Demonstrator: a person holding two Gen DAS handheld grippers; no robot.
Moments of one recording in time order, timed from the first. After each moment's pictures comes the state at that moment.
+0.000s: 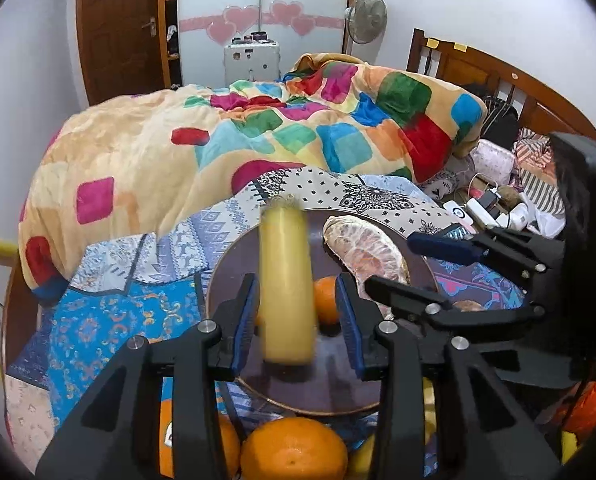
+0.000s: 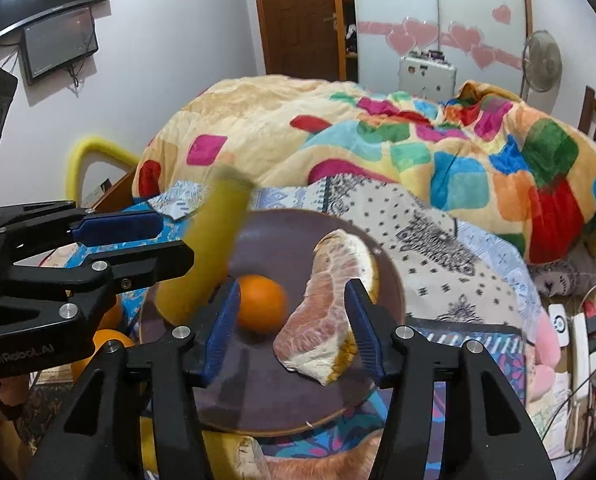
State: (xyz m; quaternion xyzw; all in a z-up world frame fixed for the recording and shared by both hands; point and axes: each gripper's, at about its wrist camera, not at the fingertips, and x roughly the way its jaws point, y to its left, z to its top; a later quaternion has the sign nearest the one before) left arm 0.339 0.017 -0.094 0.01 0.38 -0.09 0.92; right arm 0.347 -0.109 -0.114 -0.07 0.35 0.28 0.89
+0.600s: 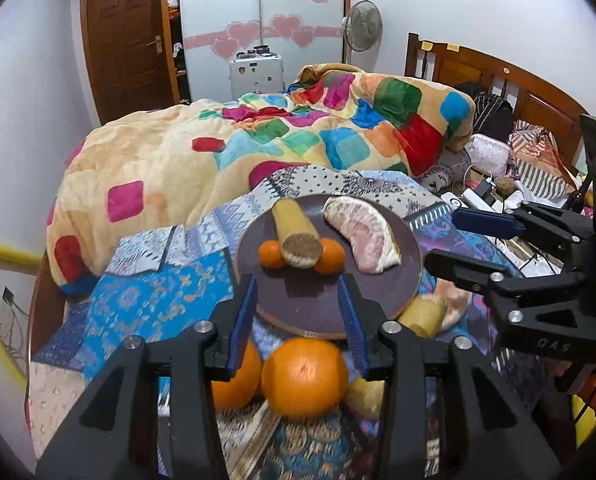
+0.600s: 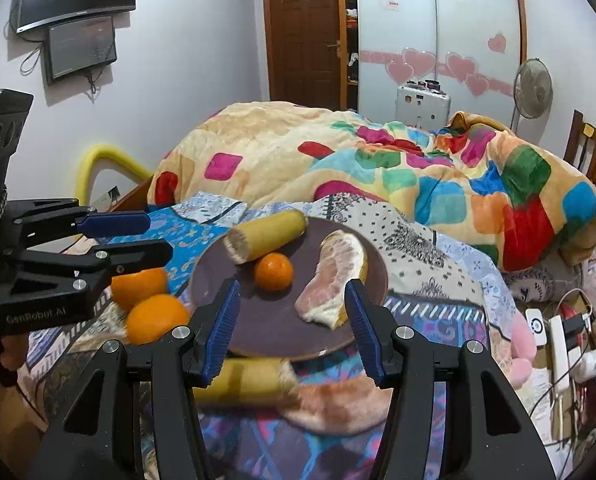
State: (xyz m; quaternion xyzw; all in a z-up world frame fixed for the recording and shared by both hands) left arm 0.267 0.027 -0.075 0.03 0.36 -0.07 0.93; right arm 0.281 -0.127 -0.085 -0.08 0.31 0.28 0.90
